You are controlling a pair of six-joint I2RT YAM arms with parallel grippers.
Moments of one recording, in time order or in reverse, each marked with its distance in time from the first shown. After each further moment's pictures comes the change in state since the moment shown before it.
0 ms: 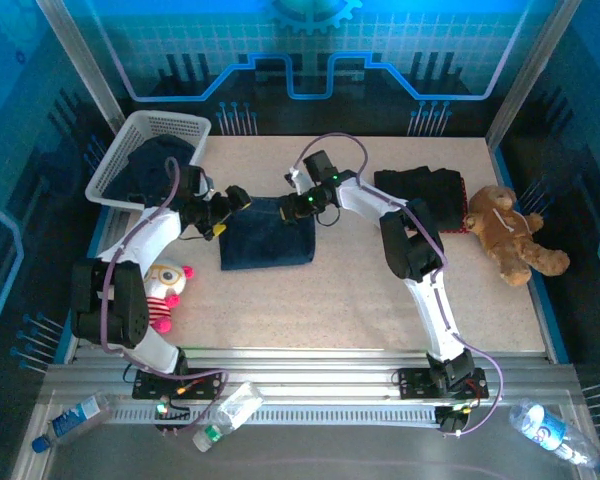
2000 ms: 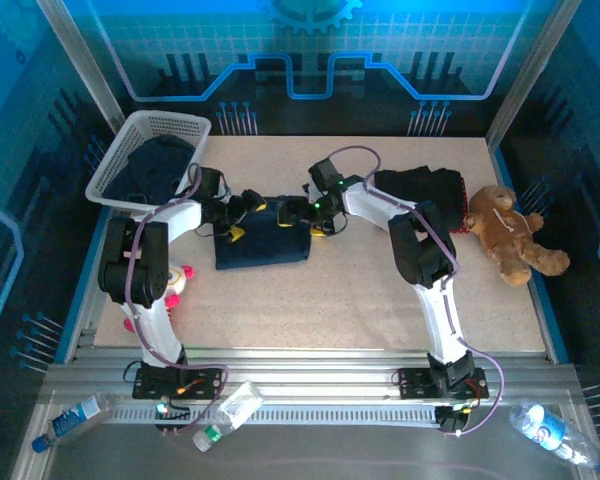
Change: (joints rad) left arm -0.033 0.307 0.056 0.175 0.078 -0.130; right arm 0.003 -0.138 -0.193 -0.086 0.138 0.408
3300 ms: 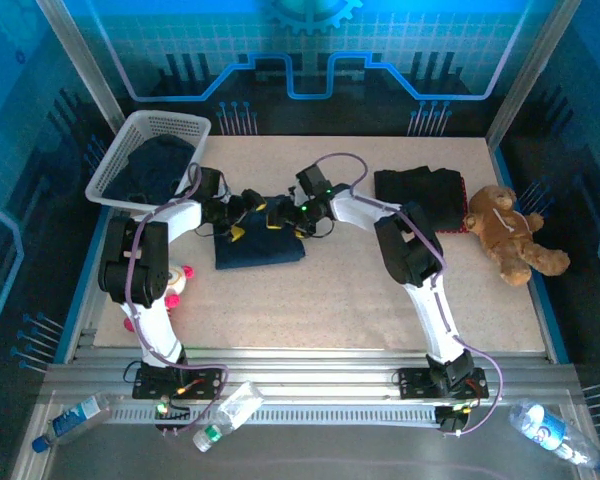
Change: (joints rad) left arm 0.000 0.002 0.001 0.003 0.005 0.000; right arm 0.066 0.100 0.047 0.188 -0.128 0.117
